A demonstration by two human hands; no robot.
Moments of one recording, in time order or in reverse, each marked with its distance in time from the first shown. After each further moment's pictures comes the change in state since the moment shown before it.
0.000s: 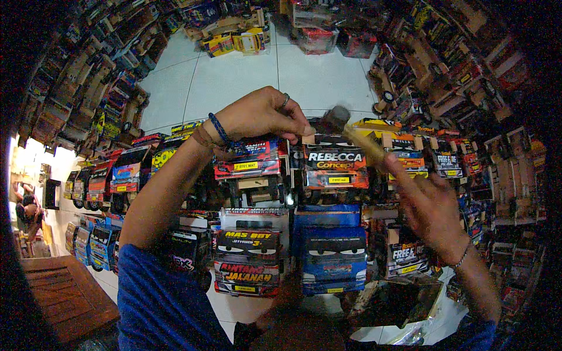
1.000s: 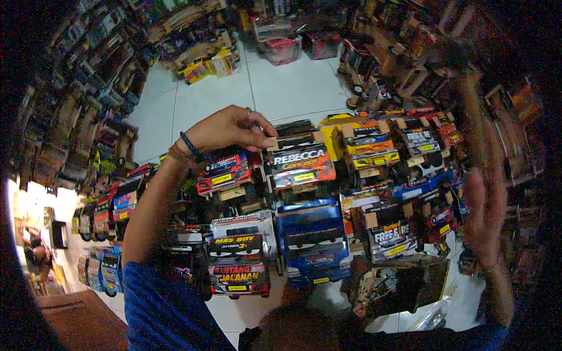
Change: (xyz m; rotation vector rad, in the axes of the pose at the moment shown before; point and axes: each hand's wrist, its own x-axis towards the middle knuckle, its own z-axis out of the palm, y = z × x) left_hand 0.003 0.007 -0.007 0.115 -0.102 -0.045; right_hand -0.093 0.019 -0.066 0.225 0.467 0.579
